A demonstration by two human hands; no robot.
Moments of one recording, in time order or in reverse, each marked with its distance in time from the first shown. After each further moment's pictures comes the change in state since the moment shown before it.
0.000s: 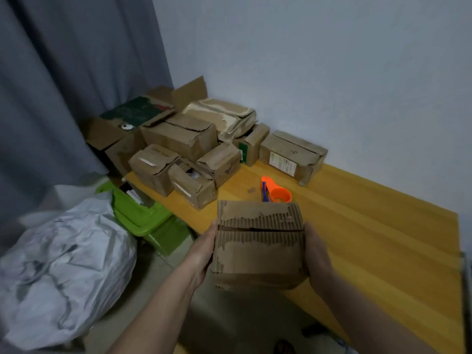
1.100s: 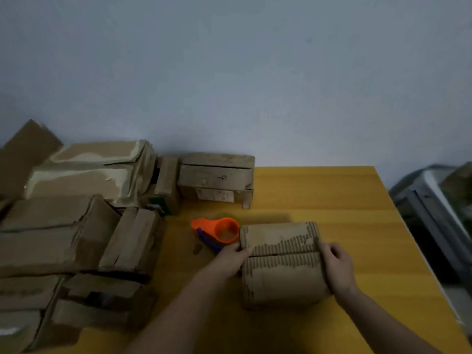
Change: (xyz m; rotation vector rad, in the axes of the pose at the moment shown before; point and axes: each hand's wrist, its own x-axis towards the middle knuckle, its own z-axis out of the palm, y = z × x) left_hand 0.239 0.107 0.143 0.825 -0.602 -0.167; right_hand 0.133 0.002 -0.046 0.047 0.639 0.199
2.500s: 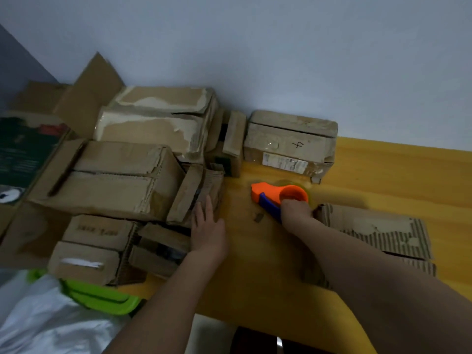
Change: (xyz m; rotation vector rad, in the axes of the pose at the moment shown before) left_hand -0.022 -0.092 -0.150 1.119 0.516 -0.096; right_hand 0.015 -0.068 0.254 -1.375 -0.556 -0.386
